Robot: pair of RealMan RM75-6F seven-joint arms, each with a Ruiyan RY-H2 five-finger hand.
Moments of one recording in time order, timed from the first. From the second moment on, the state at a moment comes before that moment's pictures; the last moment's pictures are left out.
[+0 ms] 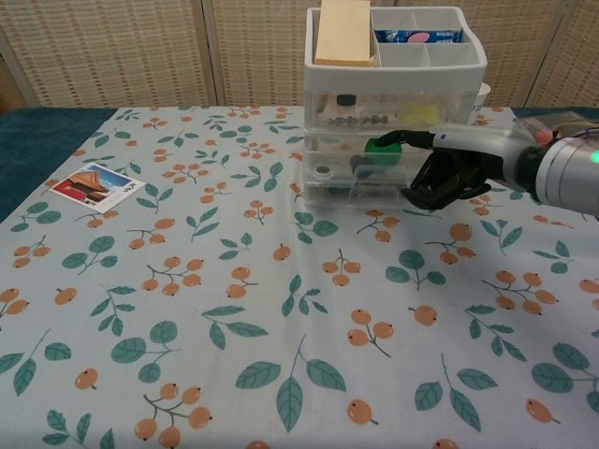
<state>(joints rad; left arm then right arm) -0.12 -1.11 -0.05 -1.63 1.47 1.47 0.13 0.73 -1.45 0.23 -1.52 -1.09 0.74 0.12</state>
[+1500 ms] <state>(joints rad) -0.12 -1.12 -0.05 -1.62 1.47 1.46 0.12 0.66 -1.28 0.14 -1.82 -1.20 0.82 0.10</state>
